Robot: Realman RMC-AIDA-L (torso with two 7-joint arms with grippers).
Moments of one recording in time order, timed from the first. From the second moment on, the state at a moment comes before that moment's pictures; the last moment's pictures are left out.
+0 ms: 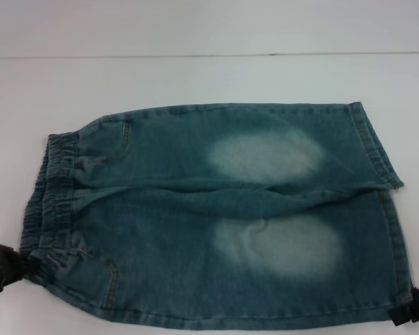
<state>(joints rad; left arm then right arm) -0.41 -2.08 0.52 0.98 2.59 1.64 -1.64 0.49 2.00 -0.76 -0.89 -2.58 -1.85 2.10</state>
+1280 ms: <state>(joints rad) -0.45 -2.08 0.51 0.98 2.58 1.66 -1.69 0.48 1.99 -0.65 -0.92 -2.58 -1.80 2.01</state>
